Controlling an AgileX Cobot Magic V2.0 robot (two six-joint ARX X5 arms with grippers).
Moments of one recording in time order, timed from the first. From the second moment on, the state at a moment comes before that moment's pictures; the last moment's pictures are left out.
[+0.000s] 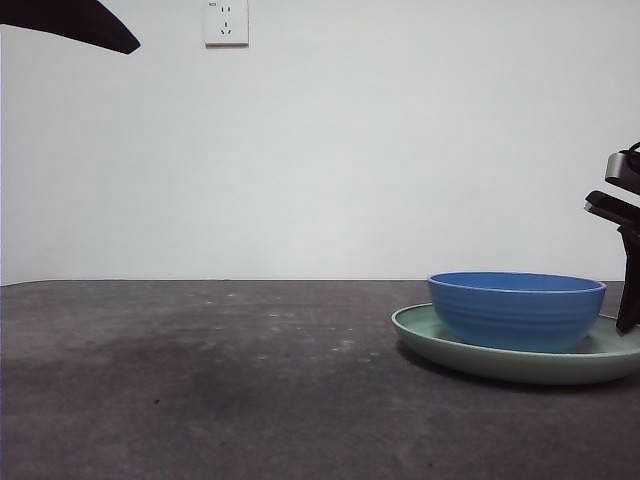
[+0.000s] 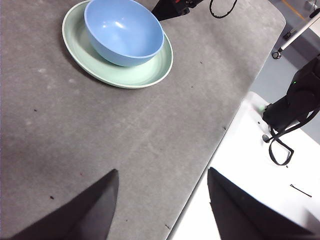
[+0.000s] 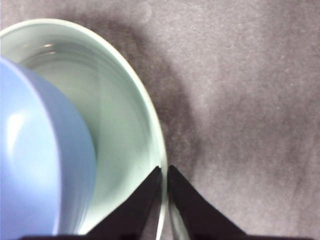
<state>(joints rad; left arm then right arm) -0.51 0.95 0.96 -0.77 0.60 0.06 -0.08 1.58 0.87 -0.40 -0.42 0.09</state>
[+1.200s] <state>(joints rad) -0.51 0.95 0.96 -0.77 0.60 0.06 -0.02 1.42 0.87 -0.30 -0.59 0.27</state>
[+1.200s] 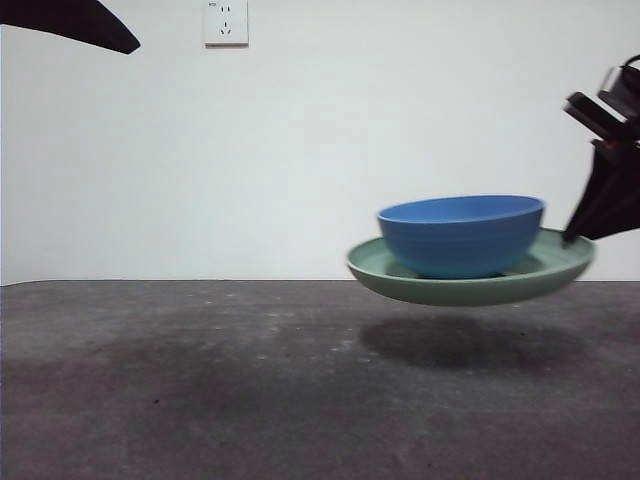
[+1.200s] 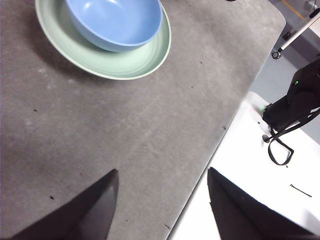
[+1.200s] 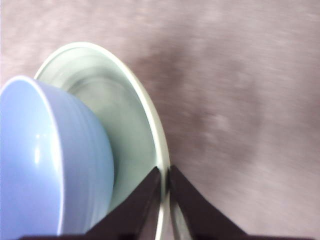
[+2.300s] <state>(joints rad) -0.51 0.95 0.96 -0.78 0.60 0.06 0.32 1.69 0.87 0.02 -0.43 0.52</state>
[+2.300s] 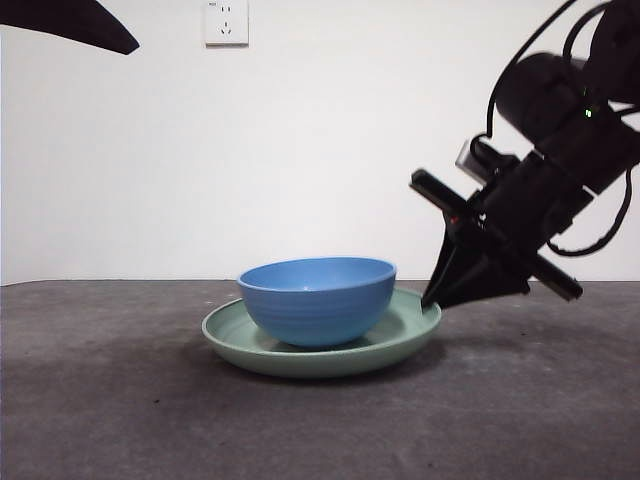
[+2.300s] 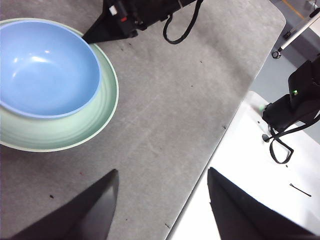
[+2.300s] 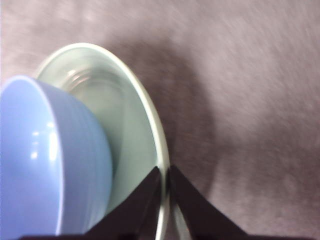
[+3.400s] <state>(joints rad) -0.51 0.95 0.96 -0.78 0.60 0.06 0.30 1.34 0.87 -0.24 -0.37 0.39</state>
